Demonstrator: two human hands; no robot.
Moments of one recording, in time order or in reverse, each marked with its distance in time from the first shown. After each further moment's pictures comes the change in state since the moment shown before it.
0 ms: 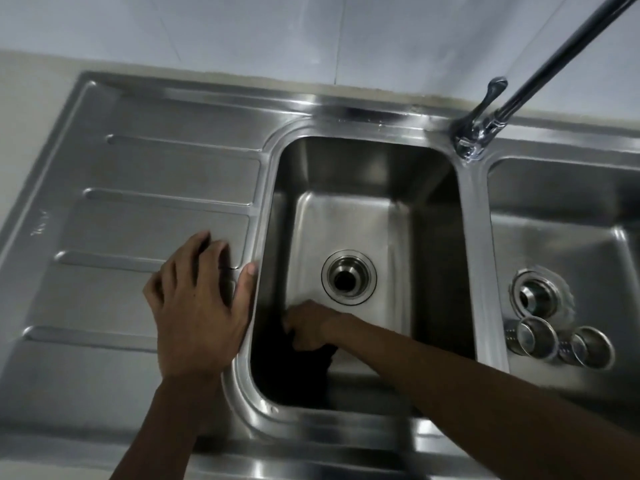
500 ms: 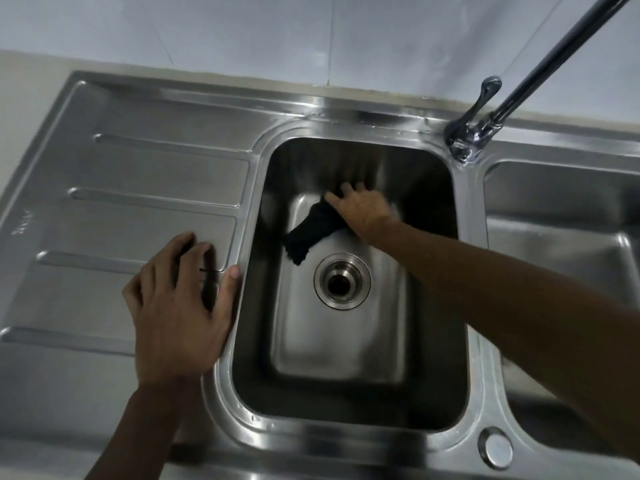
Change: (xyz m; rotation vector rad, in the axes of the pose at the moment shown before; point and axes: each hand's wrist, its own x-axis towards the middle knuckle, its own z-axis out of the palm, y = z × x) left_hand 0.002 0.000 0.000 -0.007 -0.022 -0.012; right_hand 0.010 0.141 -0.115 -0.440 0.681 0.332
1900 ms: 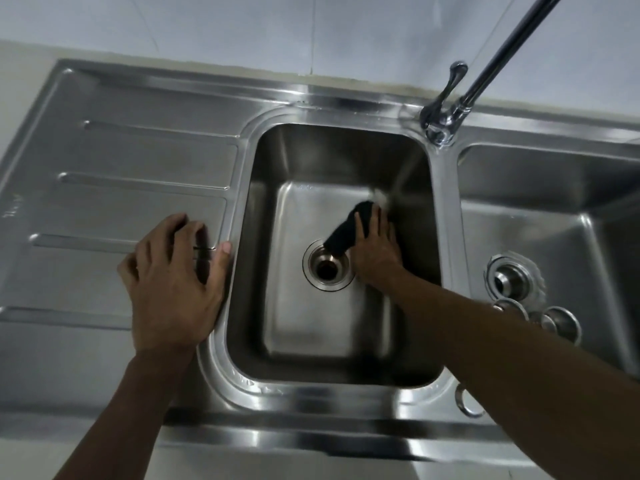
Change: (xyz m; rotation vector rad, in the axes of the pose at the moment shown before) left_hand 0.001 -0.012 0.013 0.014 0.109 0.078; right_hand -0.098 -0.020 0.069 0.270 -0.059 0.331
